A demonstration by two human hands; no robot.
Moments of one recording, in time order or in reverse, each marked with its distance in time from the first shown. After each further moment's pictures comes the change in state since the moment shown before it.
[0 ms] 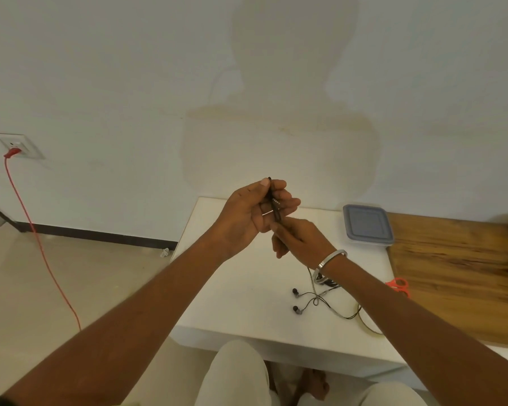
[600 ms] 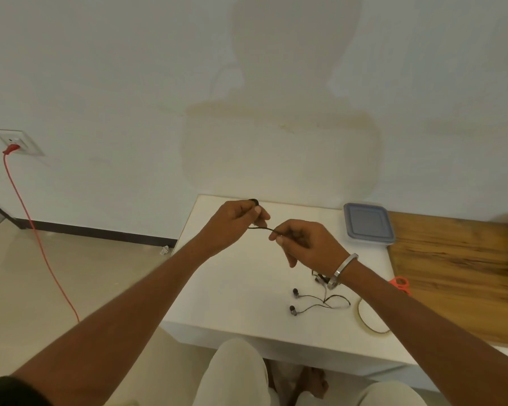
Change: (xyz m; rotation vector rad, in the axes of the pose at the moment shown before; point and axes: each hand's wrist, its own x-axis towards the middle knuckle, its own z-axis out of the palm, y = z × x) left_hand -0.002 -0.019 -0.056 0.917 0.083 -0.021; right_hand -0.019 0.000 -0.011 0.075 -0.015 -0.047
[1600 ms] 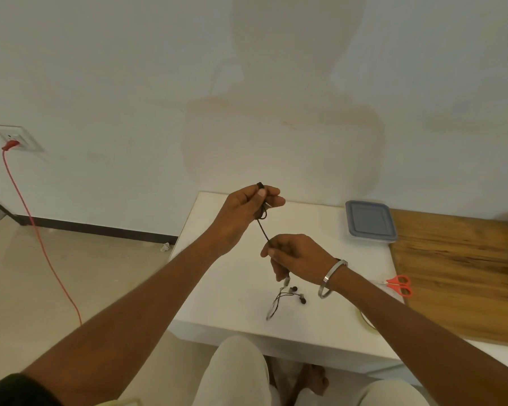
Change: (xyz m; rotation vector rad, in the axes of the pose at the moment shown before) left_hand 0.008 0.011 0.015 -0.487 0.016 0.040; right_hand 0.000 0.011 0.024 0.049 -0.174 0.160
